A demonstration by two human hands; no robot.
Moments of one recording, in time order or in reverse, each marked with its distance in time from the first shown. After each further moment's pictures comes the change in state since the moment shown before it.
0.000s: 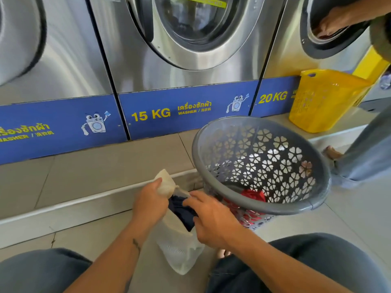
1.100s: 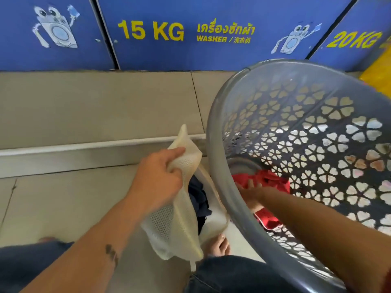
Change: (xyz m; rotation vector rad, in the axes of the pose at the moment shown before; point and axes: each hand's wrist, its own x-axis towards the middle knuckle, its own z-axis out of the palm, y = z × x) left_hand 0.078 0.007 0.064 -0.146 -0.138 -0.099; right_hand 0.114 0.272 0.101 -0.582 -1.076 0.516
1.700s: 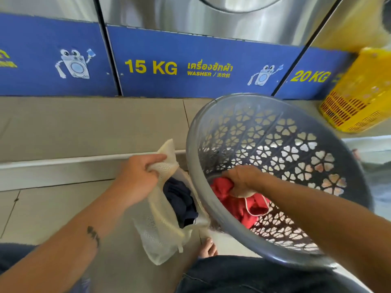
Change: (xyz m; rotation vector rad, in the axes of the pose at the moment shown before) left_hand -0.026 0.007 -0.043 0.053 0.021 0.061; right_hand -0.138 0.016 -0.070 -0.010 0.533 -0.264
